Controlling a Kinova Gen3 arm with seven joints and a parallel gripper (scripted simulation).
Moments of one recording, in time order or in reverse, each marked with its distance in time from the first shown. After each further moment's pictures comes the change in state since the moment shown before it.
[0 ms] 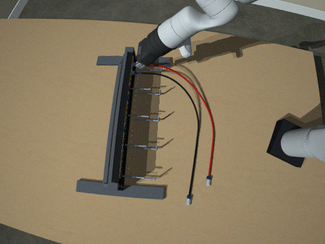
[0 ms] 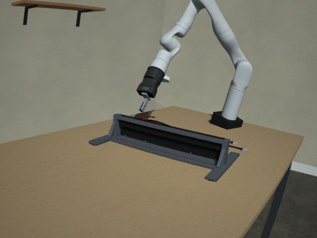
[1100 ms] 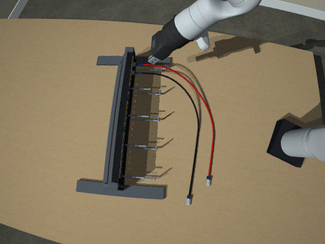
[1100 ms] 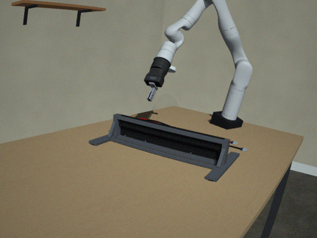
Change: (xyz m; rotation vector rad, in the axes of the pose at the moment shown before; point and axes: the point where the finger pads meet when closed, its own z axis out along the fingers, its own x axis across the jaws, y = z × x) arm 0.007 -0.008 -0.059 0.011 0.029 0.013
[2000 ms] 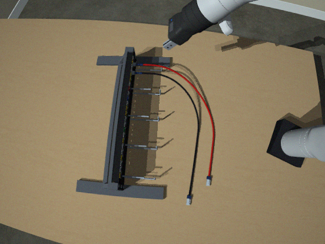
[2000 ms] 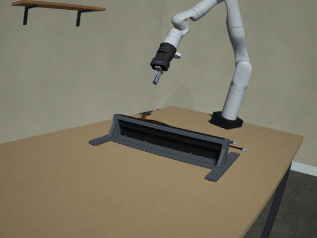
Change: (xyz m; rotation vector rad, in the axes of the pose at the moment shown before) arm -0.004 0.007 -0.081 -0.011 -0.027 -0.013
